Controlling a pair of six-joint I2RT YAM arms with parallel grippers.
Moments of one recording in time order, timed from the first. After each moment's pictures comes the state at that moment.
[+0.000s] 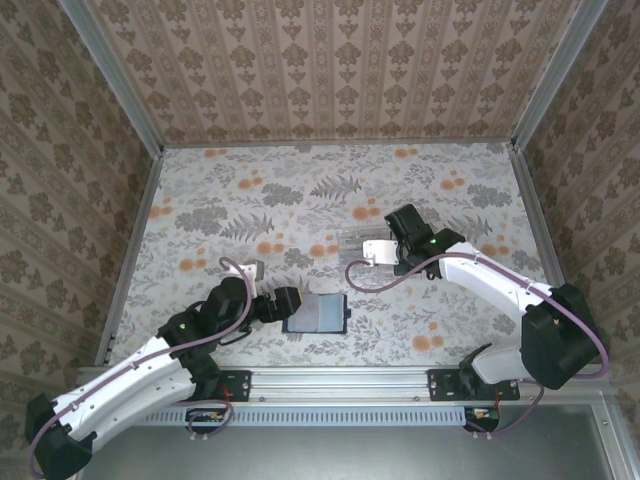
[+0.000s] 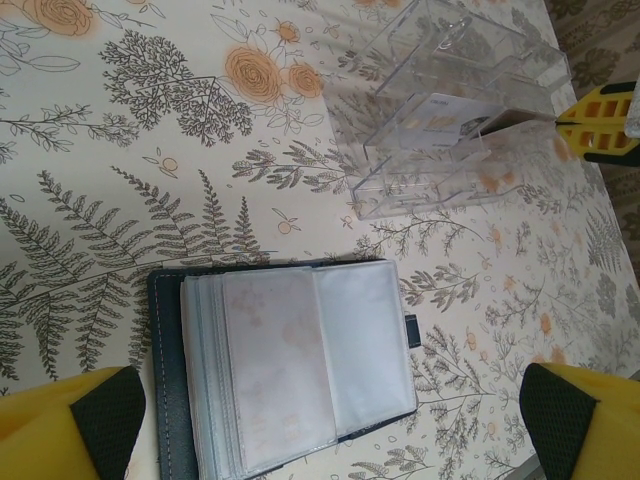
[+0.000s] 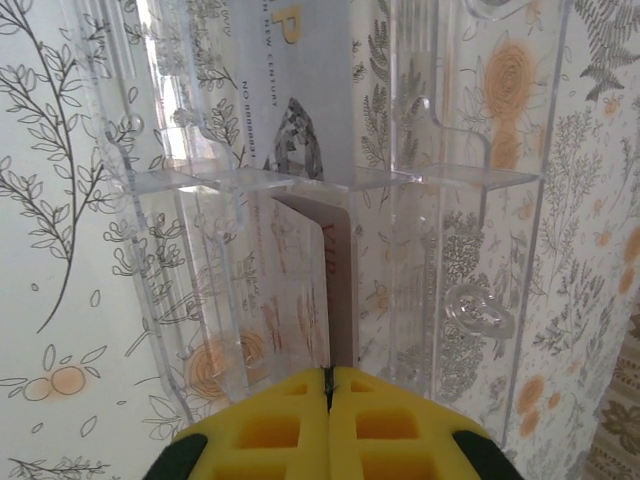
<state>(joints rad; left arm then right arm) -0.89 0.57 0.38 -0.40 -0.02 -0.84 0.51 1.37 0.91 -0.57 0.20 -1.10</state>
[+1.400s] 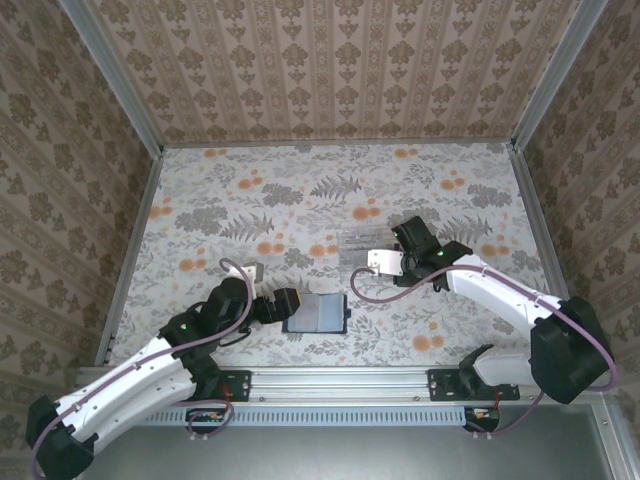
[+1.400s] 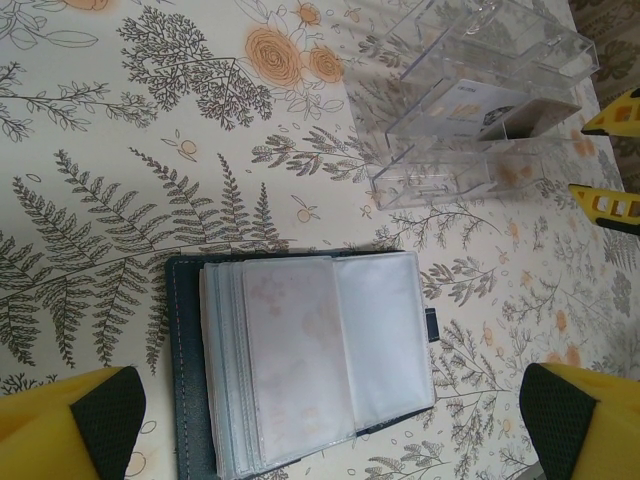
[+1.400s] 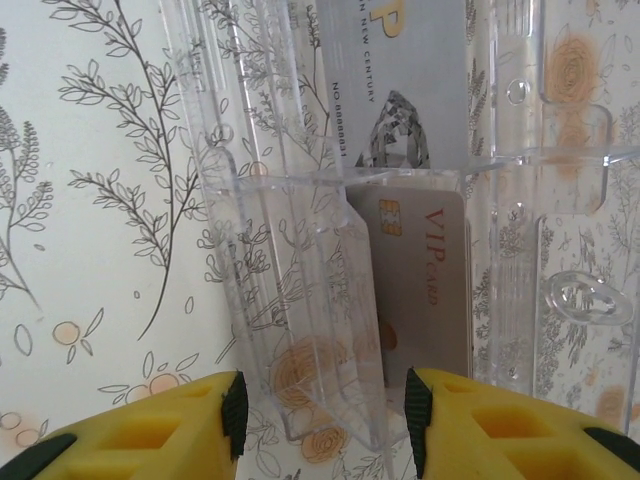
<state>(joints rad) -0.86 0.57 0.35 -0.40 0.00 -0.84 0.51 1.30 0.80 -0.54 0.13 -1.03</state>
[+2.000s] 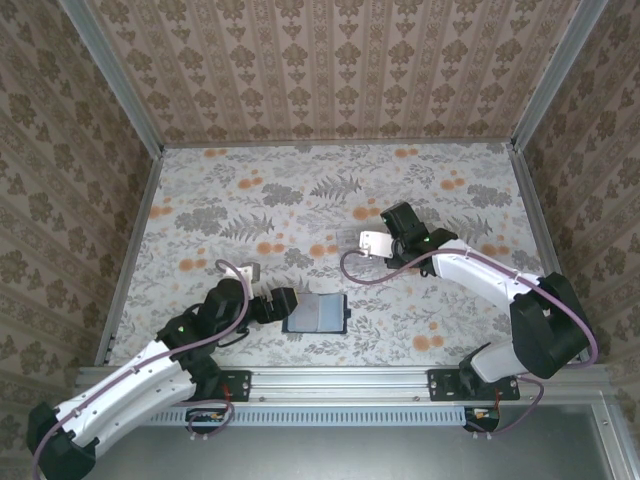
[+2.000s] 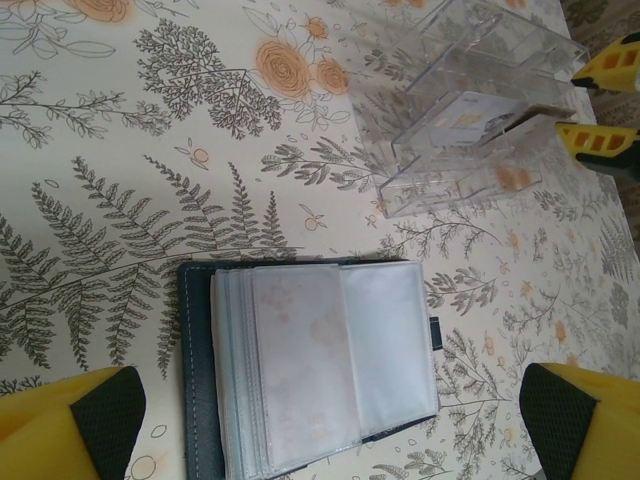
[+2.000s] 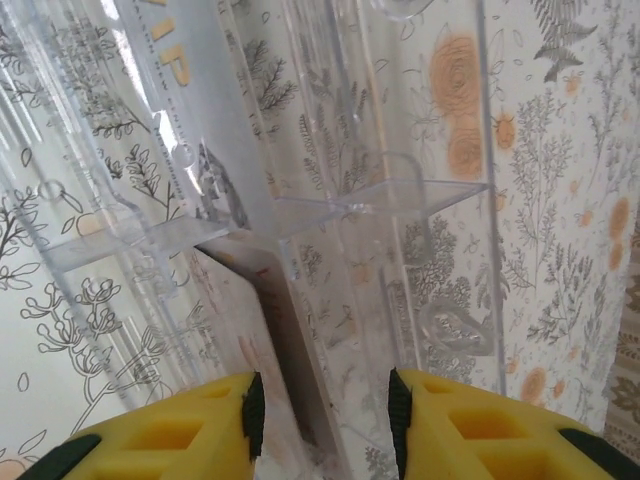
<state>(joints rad) -0.84 0.53 0.33 -0.40 0.00 -0.84 0.51 1.44 0.91 -0.44 0.23 -1.00</state>
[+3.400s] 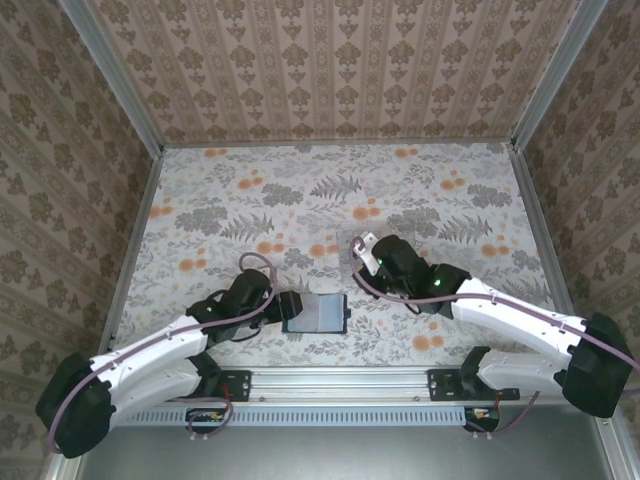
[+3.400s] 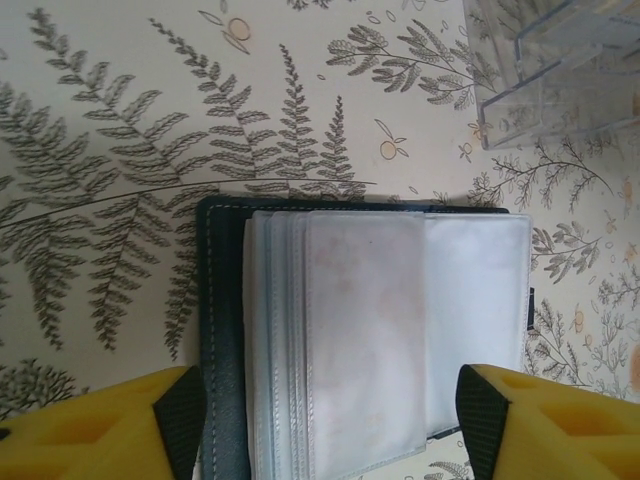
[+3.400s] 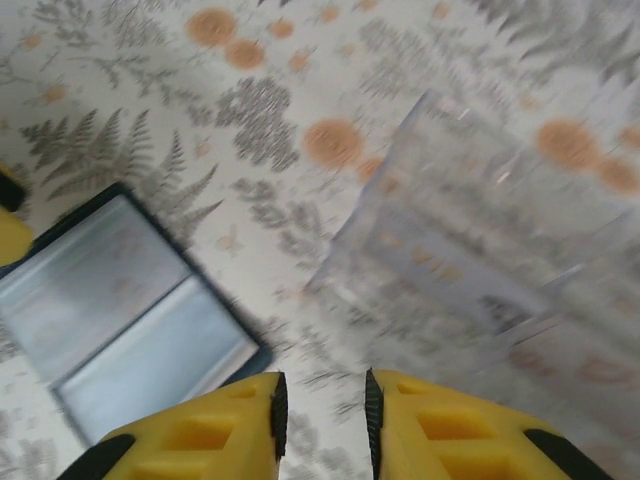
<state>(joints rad) -0.81 0.91 0.35 -0.27 0.11 -0.86 0.84 1.15 0.77 -0.38 0.13 0.10</state>
